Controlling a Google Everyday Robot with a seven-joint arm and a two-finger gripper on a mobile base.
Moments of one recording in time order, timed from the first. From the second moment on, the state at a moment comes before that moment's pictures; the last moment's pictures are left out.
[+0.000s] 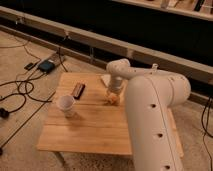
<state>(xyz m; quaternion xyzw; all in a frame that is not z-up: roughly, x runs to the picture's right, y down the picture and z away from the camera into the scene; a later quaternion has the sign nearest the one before) 0.064 0.077 0.951 -0.20 0.32 0.82 0.42</state>
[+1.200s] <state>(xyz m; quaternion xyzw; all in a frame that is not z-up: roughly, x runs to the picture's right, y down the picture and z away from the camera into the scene) 0.023 -0.015 0.922 -0.18 0.28 0.78 0.53</state>
